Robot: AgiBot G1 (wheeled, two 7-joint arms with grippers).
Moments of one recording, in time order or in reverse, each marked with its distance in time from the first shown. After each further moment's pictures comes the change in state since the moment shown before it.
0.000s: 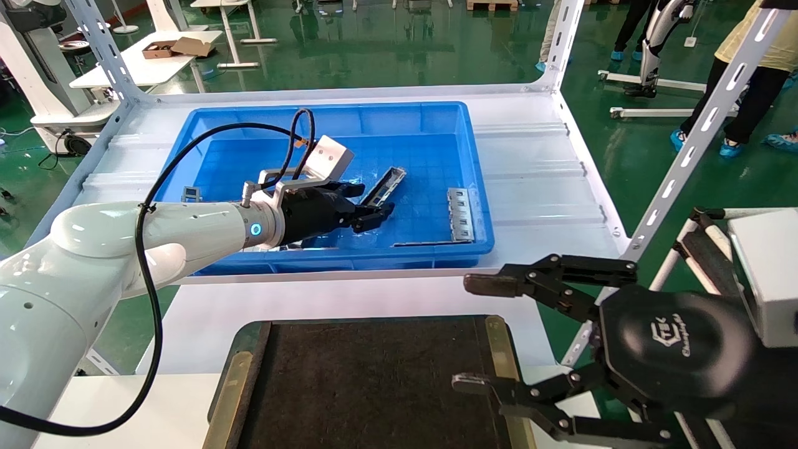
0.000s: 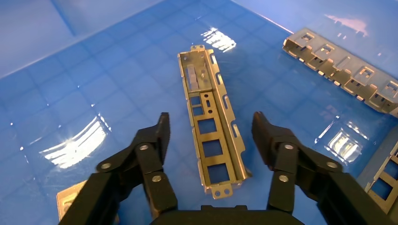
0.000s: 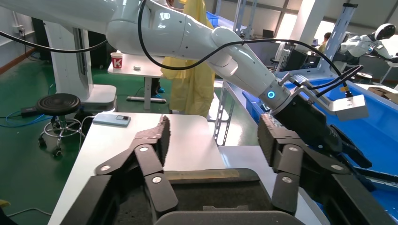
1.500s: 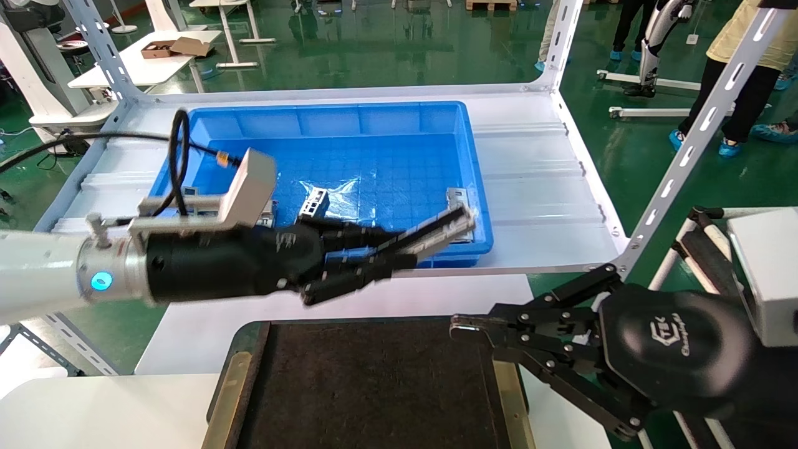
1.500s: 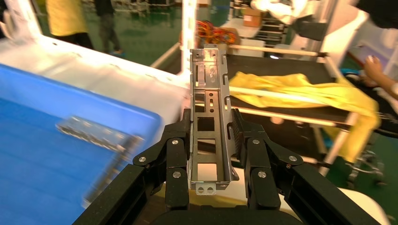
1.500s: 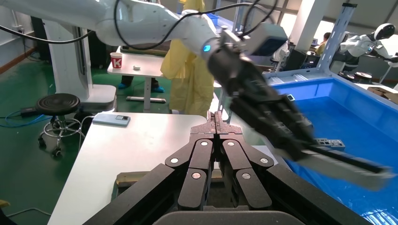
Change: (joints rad) left arm 0.165 -0.373 -0.094 -0.401 -0.333 0.785 0.047; right arm 0.000 0.000 -0.001 0.000 0.001 0.000 0.000
